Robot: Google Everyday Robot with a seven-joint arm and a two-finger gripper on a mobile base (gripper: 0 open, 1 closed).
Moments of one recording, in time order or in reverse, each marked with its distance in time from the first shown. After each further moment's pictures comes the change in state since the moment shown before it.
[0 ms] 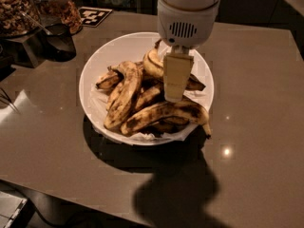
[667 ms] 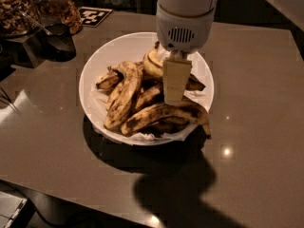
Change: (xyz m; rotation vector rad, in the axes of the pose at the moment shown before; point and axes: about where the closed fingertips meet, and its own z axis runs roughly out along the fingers) arm -0.001 -0.001 0.014 -0.037 0.009 -0.014
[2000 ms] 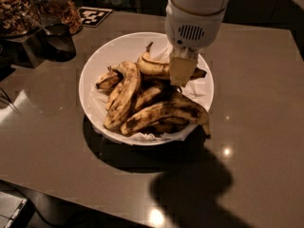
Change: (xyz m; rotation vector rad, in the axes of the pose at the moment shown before) arm 0.003 -0.008 -0.002 0.023 -0.065 0.004
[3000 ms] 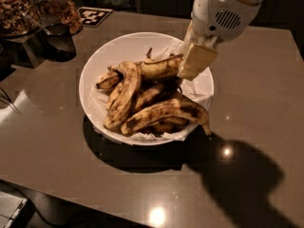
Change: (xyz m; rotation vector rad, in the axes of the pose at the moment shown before) arm 0.012 -0.005 -0.018 -0.083 -0.252 -0.052
